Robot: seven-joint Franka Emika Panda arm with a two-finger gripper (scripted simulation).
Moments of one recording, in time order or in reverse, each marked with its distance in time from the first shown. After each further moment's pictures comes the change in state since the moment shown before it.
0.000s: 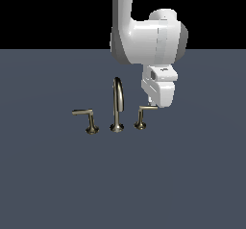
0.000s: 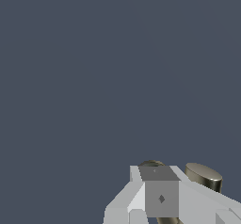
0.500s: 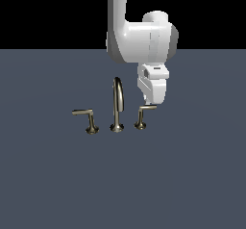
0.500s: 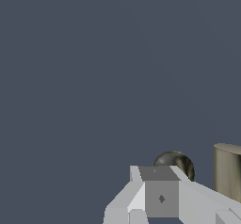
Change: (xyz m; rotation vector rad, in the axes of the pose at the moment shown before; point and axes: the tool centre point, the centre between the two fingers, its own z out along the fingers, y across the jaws) arm -0.011 -0.025 0.000 -0.009 0.000 0.009
